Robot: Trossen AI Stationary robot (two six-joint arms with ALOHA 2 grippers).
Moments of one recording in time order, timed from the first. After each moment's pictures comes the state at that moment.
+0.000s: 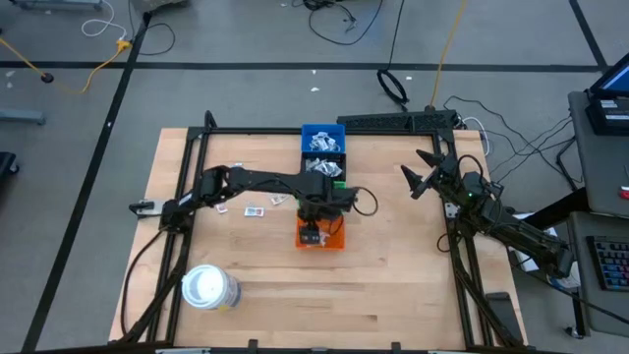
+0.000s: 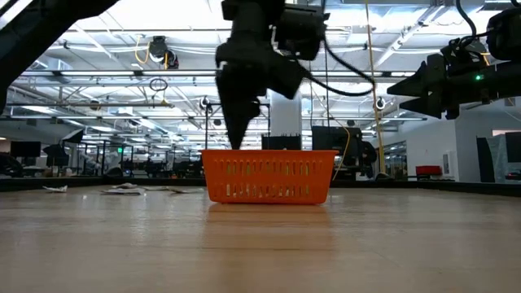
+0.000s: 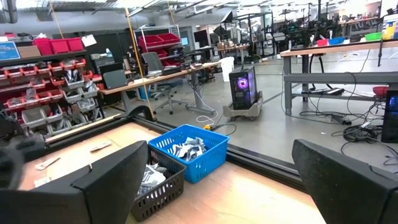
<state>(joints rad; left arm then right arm) 0.04 2.25 2.02 -1.45 0.13 0.01 -0.57 0.04 0.01 0.08 0.16 0.17</state>
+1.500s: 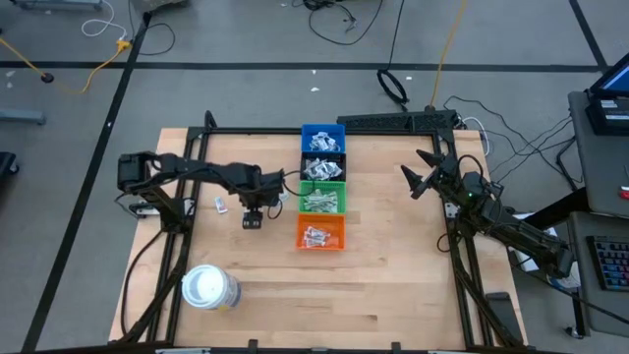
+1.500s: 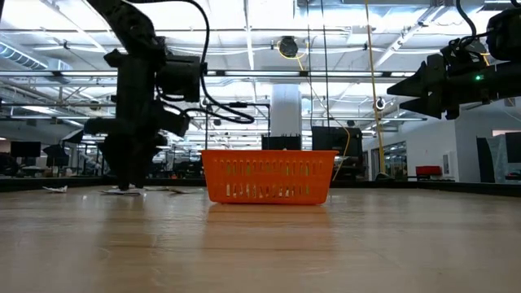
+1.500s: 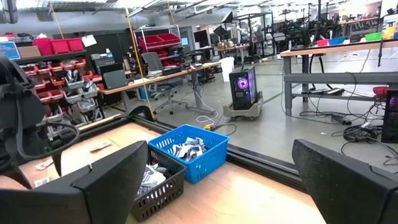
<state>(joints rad) 0.24 1.61 0.86 -0.77 0.02 0.21 -0.57 0.04 0.01 0.08 0.16 0.17</state>
